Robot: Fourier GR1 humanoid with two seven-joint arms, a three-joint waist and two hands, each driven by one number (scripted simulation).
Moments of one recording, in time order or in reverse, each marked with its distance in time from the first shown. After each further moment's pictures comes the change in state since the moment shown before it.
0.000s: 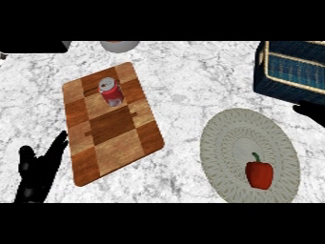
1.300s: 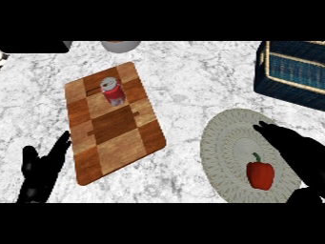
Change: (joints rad) left arm 0.003 -0.051 0.040 -0.003 -0.051 -0.050 0.014; right arm 0.210 0.345 0.222 0.253 0.701 -0.104 -0.334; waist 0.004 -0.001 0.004
